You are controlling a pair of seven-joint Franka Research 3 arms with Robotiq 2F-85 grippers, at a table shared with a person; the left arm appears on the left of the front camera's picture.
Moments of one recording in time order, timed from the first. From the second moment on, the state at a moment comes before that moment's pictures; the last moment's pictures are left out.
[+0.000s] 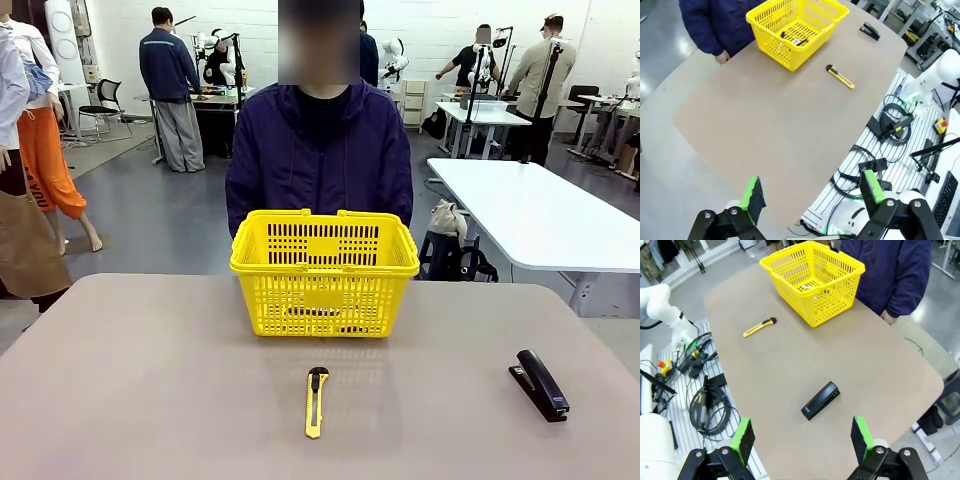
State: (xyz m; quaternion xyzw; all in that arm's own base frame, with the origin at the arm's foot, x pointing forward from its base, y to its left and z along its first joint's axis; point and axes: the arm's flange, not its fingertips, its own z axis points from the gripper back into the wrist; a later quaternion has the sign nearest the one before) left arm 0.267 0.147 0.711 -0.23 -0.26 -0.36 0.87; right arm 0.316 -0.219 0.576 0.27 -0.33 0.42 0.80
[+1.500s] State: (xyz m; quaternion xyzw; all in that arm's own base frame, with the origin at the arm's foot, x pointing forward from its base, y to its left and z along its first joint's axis) left arm 0.264 0.139 0.667 -0.28 -0.34 -0.40 0.80; right arm 0.316 -0.219 0.576 0.27 -0.33 0.42 0.80
